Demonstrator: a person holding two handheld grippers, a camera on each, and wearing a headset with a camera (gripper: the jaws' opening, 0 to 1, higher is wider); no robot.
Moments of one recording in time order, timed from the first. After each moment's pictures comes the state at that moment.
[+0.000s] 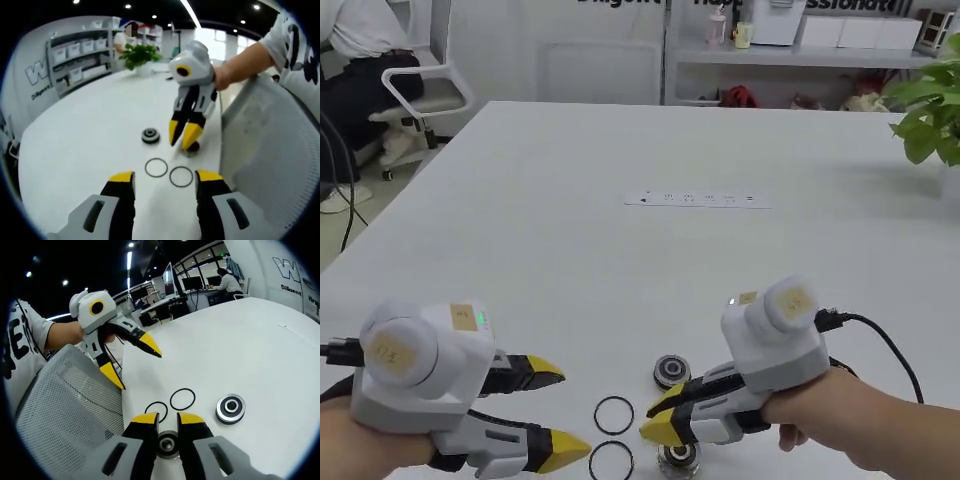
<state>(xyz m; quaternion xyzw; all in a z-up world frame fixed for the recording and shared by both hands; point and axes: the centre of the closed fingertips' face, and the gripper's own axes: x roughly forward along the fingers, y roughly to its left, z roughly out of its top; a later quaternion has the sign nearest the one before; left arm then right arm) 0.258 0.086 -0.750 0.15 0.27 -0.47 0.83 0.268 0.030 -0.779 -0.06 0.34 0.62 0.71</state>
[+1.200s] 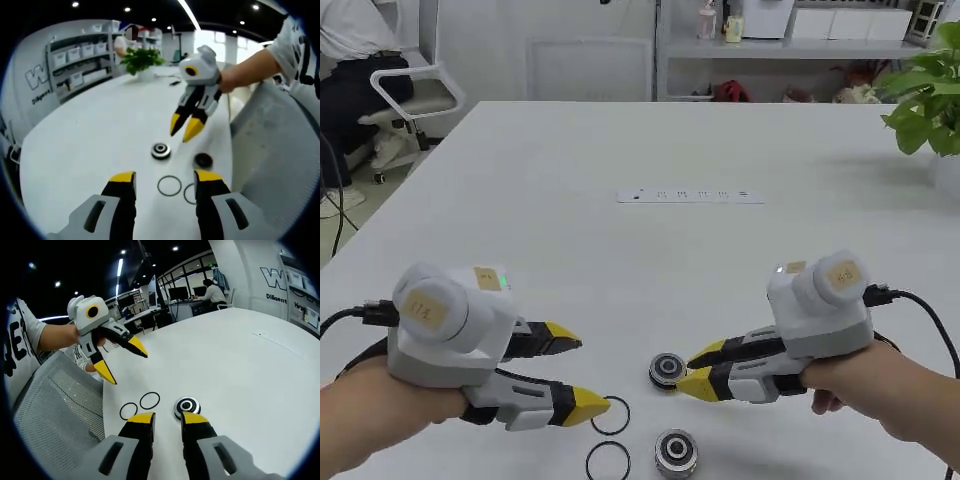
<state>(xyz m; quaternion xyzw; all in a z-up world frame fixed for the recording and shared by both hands) 0.295 0.069 -0.738 0.15 0.26 -0.47 0.83 0.315 -0.010 -0.767 -0.07 0.31 0.57 0.76</state>
